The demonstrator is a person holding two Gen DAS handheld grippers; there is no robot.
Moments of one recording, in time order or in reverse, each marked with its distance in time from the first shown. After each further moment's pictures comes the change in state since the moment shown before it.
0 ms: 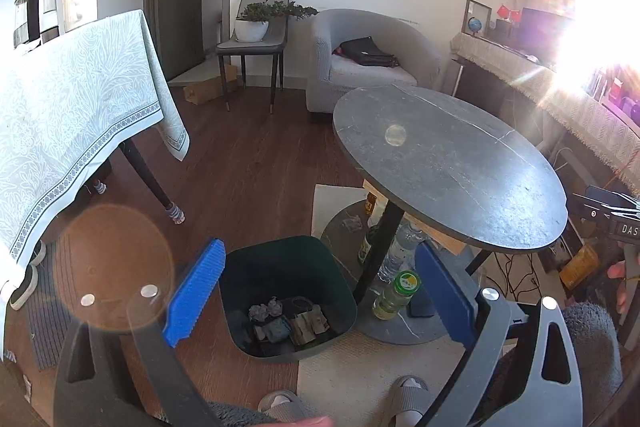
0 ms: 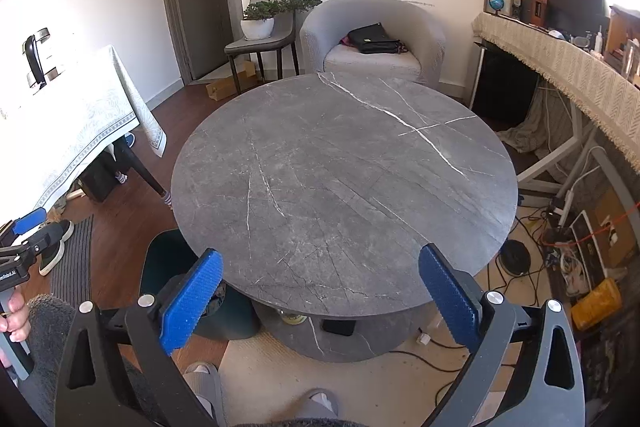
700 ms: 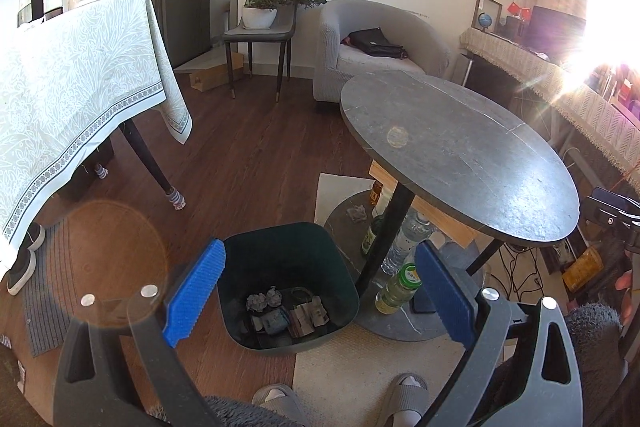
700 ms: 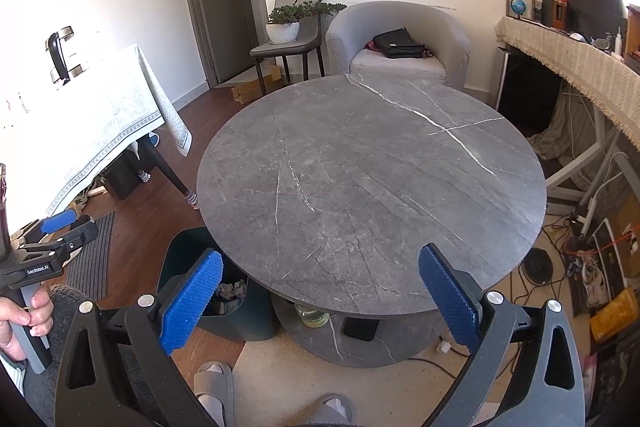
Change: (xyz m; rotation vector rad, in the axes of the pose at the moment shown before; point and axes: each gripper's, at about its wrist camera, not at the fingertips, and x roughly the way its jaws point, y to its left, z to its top) left arm 0.019 -0.005 -0.014 -0.025 0.026 0.031; right arm -0.003 0.006 -0.011 -0.024 -0.025 0.096
